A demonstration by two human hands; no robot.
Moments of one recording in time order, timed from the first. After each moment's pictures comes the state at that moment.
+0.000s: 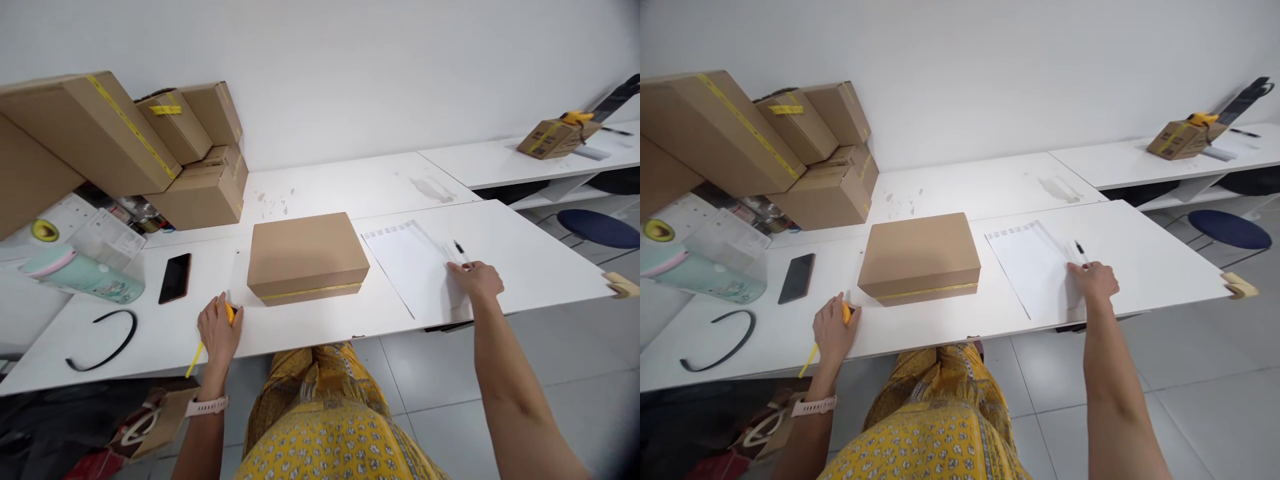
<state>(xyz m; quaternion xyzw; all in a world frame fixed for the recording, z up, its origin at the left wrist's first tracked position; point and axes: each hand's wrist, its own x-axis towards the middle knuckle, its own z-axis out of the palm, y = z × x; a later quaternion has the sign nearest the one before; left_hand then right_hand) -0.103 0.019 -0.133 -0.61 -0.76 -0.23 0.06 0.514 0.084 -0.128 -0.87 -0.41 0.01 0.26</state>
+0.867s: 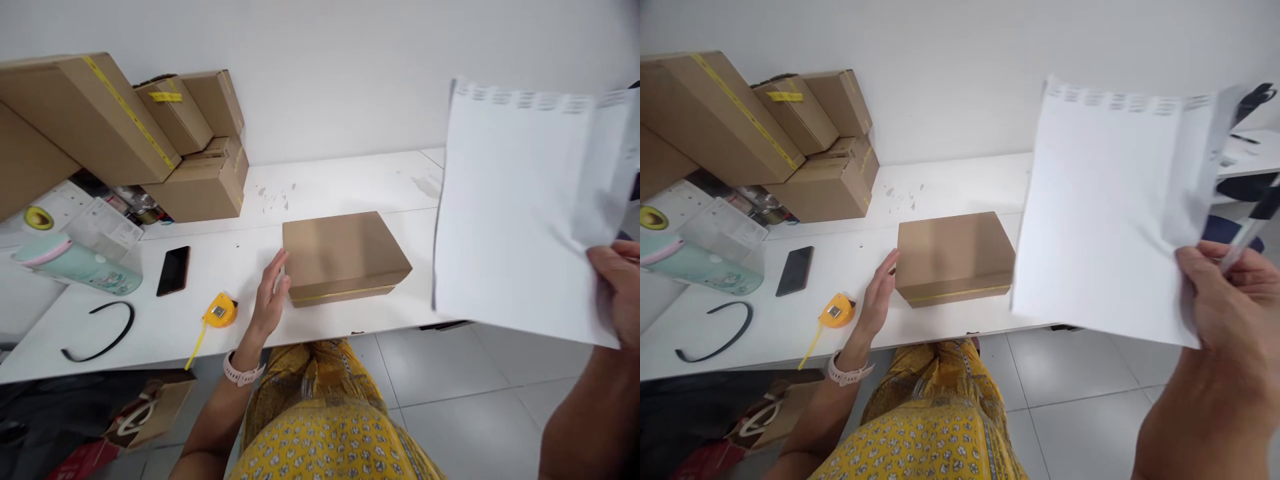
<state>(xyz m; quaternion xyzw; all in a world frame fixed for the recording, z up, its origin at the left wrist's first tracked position) 0.011 0.044 -0.053 -0.67 -0.47 -0.49 -0.29 0.484 -0.009 0.021 -0.78 -0.26 0.02 0.56</state>
